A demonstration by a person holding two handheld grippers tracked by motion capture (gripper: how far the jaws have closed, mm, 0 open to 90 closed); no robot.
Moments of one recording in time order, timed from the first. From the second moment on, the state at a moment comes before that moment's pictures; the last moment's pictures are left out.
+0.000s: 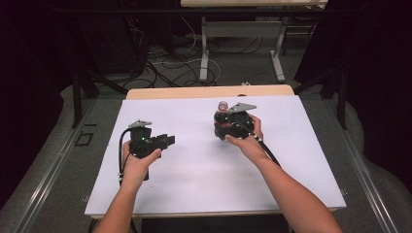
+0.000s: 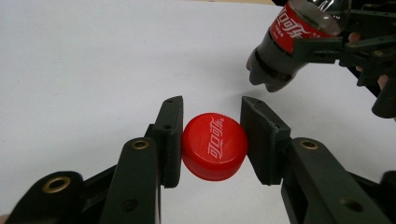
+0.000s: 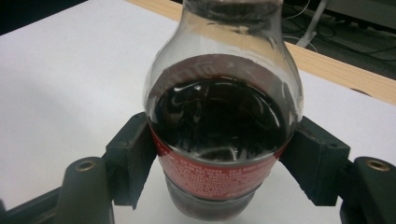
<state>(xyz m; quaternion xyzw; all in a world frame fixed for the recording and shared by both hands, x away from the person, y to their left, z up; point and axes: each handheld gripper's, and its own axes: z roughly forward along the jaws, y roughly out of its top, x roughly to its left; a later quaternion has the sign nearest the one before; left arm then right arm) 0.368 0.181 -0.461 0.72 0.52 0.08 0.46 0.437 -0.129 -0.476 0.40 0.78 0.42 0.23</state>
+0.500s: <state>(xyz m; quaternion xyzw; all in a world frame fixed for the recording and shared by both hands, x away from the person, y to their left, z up) 0.368 0.185 -0.464 0.72 0.52 0.07 0.45 0.467 -0.122 -0.497 0.43 0.76 0.42 0.25</state>
